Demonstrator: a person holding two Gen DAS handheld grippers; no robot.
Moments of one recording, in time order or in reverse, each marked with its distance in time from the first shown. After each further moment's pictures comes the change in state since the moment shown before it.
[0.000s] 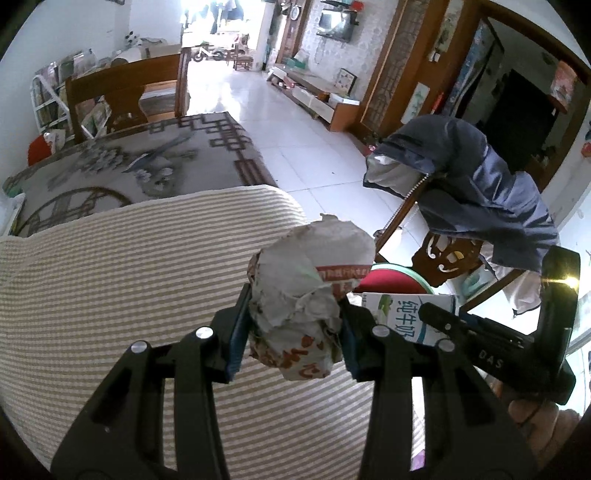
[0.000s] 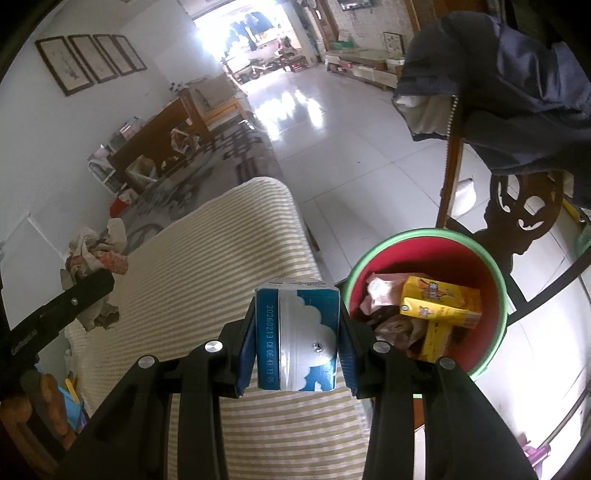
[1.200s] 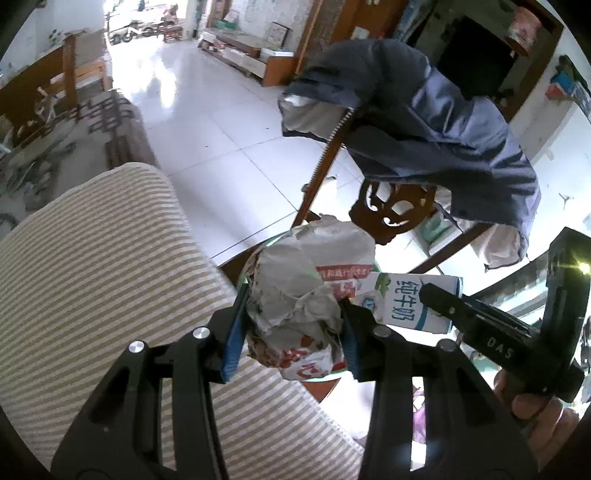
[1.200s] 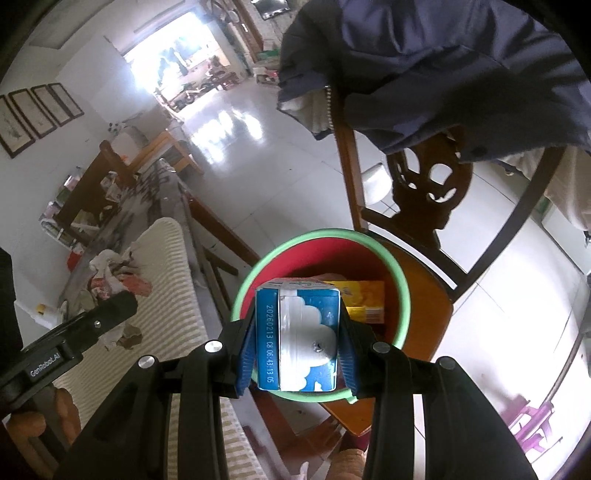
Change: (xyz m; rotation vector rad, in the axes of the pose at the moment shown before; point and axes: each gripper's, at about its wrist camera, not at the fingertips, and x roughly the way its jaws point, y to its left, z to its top) left arm 0.097 -0.127 0.003 0.168 0.185 -0.178; right arm -0.036 -0.123 -0.002 0.212 -0.040 -0.148
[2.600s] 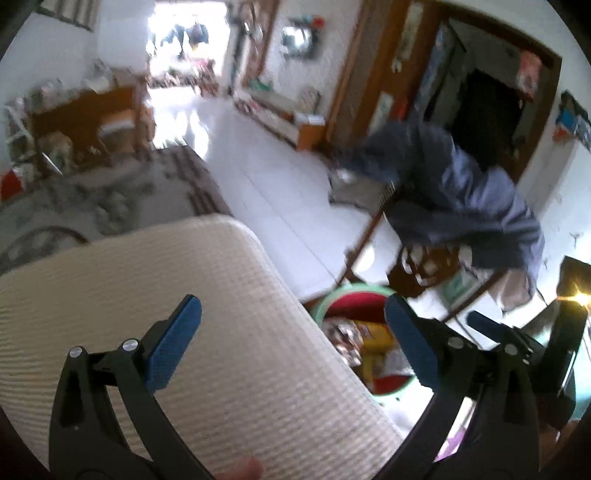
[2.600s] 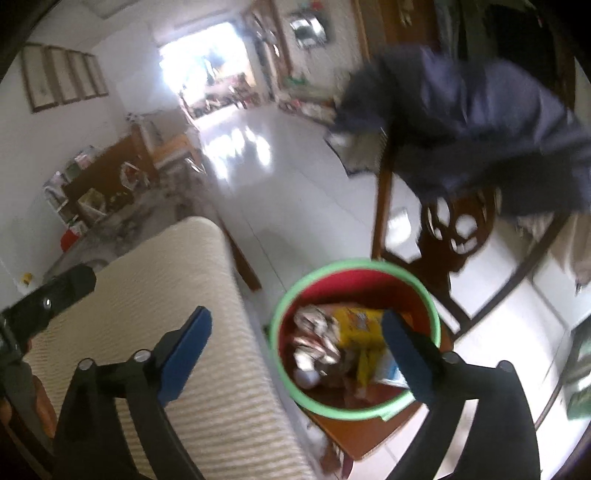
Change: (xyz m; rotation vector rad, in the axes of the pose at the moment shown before) left arm -0.103 0.084 -0.025 -0.061 -0.325 0.113; right arm -0.016 0.125 -0.028 -0.222 -0.214 -0.047
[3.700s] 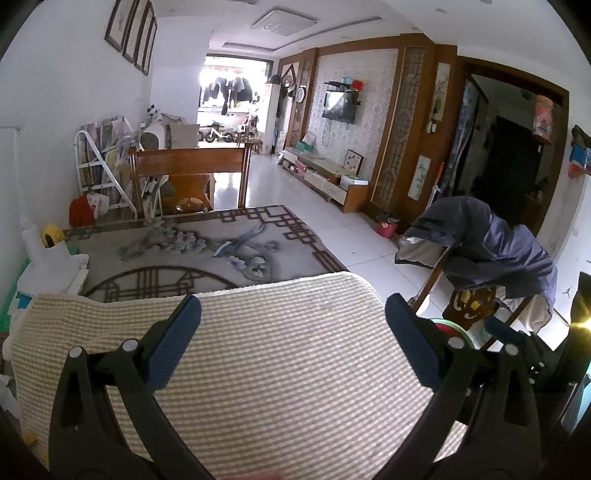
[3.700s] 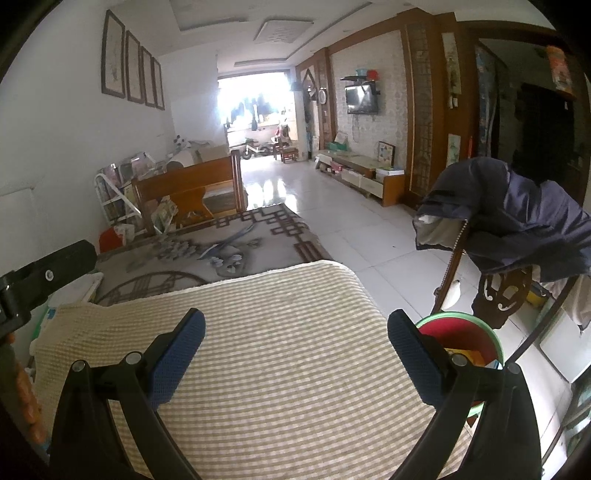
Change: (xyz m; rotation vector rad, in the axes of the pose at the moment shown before) left arm -0.147 0.164 -0.013 -0.019 -0.210 0.126; right arm -0.045 0.206 -0.043 -0.142 -0.195 0.020
